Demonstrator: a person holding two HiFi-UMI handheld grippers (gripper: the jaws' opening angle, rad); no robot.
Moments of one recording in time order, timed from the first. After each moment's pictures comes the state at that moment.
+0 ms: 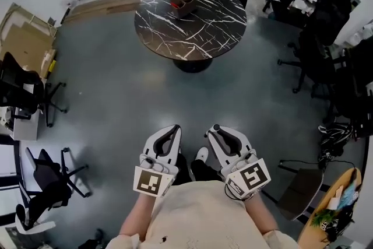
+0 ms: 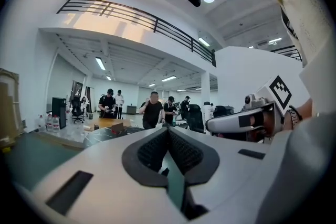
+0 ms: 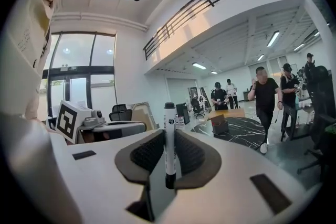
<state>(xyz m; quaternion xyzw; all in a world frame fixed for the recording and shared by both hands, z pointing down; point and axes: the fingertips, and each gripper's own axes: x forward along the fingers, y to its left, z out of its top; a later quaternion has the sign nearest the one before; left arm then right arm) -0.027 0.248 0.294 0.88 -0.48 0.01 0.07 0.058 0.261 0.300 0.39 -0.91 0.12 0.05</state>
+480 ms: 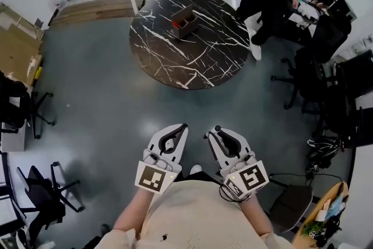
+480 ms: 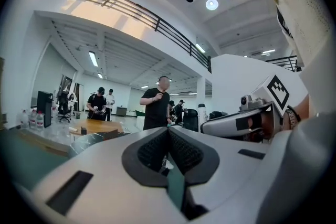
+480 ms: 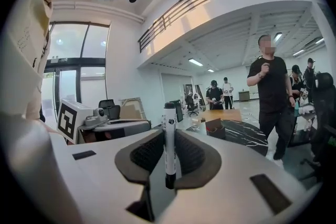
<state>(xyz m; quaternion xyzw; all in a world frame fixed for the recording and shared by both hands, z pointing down) -0.059 0.067 0.296 0.90 -0.42 -0.03 0.07 0.009 0.088 0.306 0.42 -0.90 0.12 0.08</state>
